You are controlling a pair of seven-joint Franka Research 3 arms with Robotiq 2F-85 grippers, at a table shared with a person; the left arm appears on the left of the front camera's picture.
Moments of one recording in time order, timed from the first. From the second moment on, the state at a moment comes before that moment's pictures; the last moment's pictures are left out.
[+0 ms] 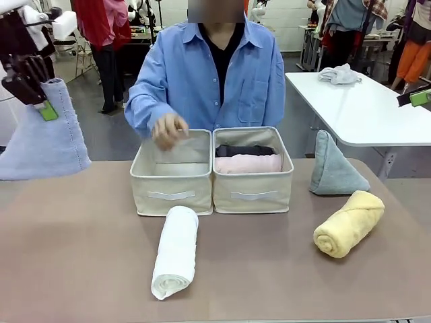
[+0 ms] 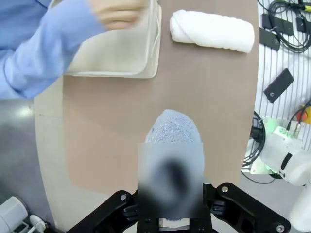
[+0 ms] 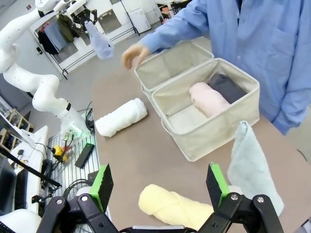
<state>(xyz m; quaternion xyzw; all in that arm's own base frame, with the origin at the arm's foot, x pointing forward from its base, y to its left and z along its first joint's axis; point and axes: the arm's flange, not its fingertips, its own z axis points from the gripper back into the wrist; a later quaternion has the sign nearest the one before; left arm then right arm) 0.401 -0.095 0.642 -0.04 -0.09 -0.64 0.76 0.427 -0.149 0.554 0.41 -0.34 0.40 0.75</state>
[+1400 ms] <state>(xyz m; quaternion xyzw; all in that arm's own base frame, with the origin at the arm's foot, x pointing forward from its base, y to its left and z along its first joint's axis) 0.335 0.012 0.631 -0.06 -0.08 -0.60 0.79 0.427 -0.149 0.554 0.41 -0.34 0.40 0.75</state>
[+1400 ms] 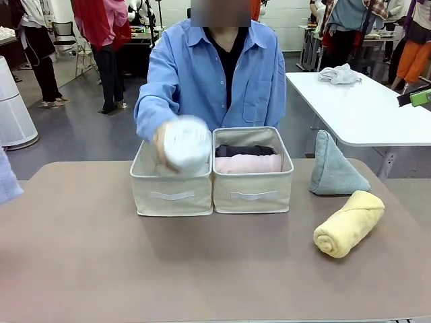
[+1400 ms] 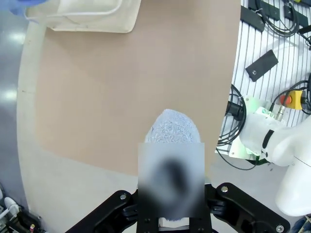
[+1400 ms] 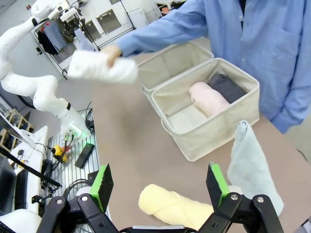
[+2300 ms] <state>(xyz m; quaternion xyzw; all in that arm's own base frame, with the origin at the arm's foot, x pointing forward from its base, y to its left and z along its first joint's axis) 0.431 -0.160 0.676 -0.02 -0.12 -0.69 0.71 0.427 -0.149 0.554 0.41 -0.33 0.40 0.75</state>
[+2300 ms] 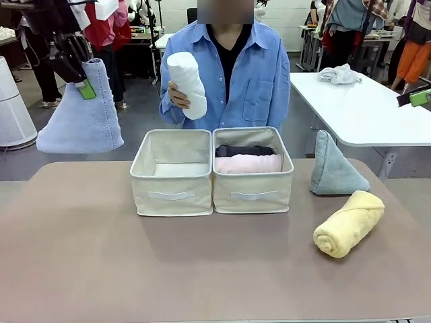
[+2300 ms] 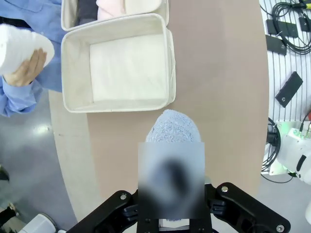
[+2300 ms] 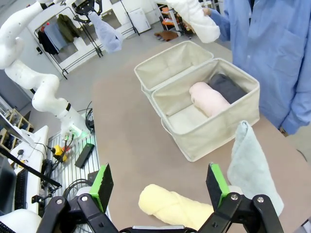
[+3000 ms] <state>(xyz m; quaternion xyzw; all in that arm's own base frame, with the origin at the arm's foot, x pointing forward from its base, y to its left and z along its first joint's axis) 0.424 -0.154 0.679 -0.02 -0.12 -0.69 0.72 0.427 -0.149 0.554 0.41 -0.33 0.40 0.75</state>
